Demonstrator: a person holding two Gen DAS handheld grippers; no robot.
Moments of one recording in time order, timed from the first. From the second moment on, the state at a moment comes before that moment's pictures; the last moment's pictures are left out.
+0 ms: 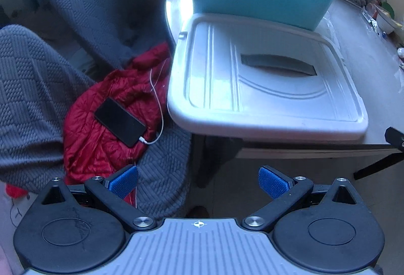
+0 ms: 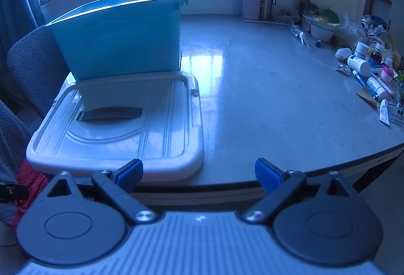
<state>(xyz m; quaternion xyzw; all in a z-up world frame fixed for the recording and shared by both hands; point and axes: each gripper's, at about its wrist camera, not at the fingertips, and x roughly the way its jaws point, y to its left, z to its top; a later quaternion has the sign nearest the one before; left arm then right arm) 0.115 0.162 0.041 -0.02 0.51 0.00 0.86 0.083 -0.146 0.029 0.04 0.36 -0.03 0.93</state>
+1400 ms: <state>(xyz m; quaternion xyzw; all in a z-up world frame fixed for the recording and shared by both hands) 0.306 0.181 0.009 -0.07 0.57 -0.02 0.82 0.252 -0.153 -0.017 0.08 0.50 0.02 0.86</state>
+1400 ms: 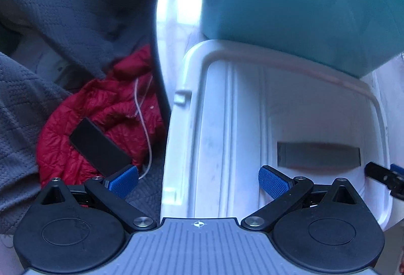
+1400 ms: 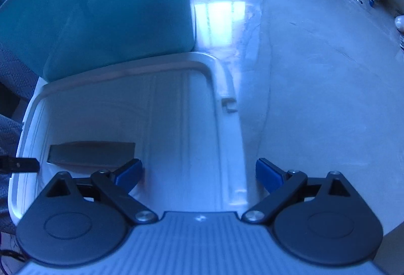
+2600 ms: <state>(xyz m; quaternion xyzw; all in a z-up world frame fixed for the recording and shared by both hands) 0.312 0.303 -0.019 -0.16 0.59 -0.08 0.79 0.260 -0.085 -0.013 0.11 0.57 0.13 0.80</state>
